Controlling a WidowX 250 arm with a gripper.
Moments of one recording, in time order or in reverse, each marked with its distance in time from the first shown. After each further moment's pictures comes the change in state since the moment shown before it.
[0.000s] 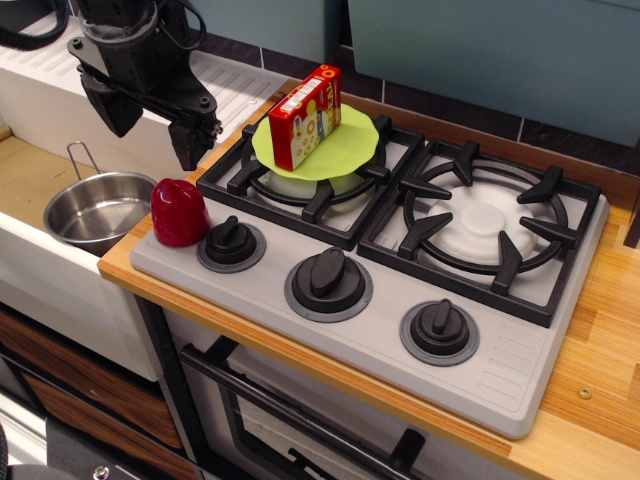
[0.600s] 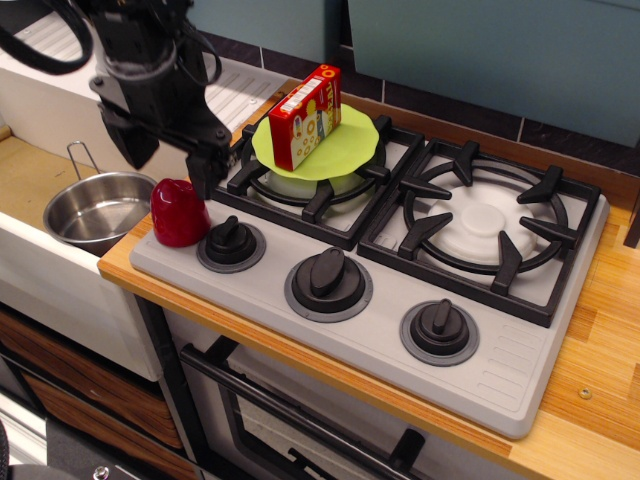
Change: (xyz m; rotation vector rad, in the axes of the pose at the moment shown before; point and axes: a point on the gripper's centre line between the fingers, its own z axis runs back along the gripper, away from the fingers) arm -0.009 -0.008 -0.029 -0.040 0.059 0.025
